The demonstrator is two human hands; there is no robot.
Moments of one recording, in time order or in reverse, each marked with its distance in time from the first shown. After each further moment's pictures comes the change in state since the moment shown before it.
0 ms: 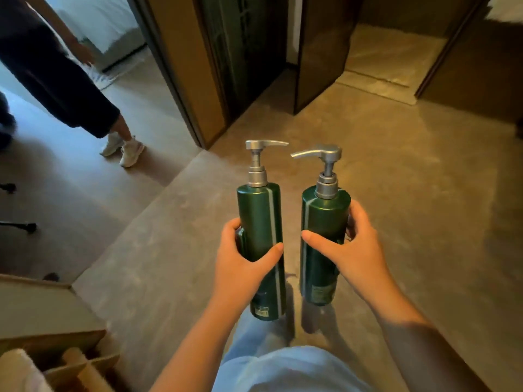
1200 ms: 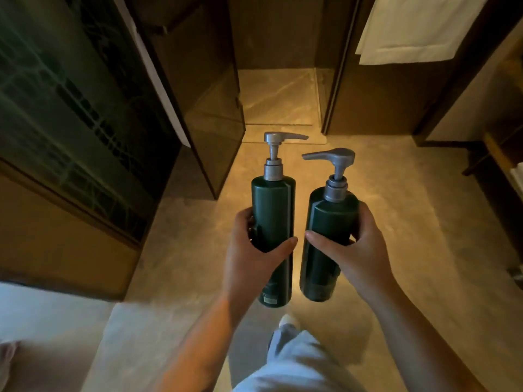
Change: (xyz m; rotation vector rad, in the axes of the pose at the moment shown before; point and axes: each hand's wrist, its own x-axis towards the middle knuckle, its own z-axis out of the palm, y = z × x) left_hand 0.592 0.135 0.258 0.040 -0.490 0.204; right_hand 0.546 -0.032 -0.129 -0.081 0.564 -0.011
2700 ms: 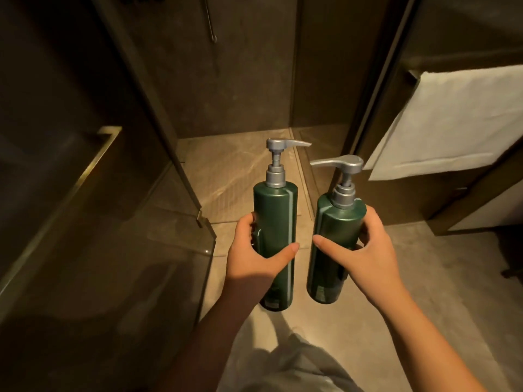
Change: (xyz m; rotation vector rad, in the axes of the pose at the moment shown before) left_hand 0.807 0.074 0.146 -0.090 -0.173 0.079; right_hand 0.794 0.016 0.041 -0.037 0.169 0.007
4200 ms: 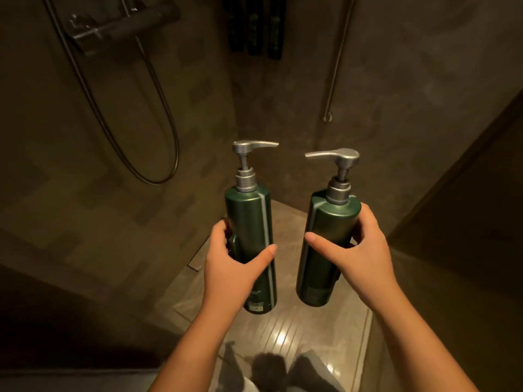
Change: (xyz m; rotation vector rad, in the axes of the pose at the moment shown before) left_hand 0.697 -0.009 -0.067 0.008 0.689 -0.082; right_hand 0.763 -0.025 0.265 0.078 -0.541 -0.185
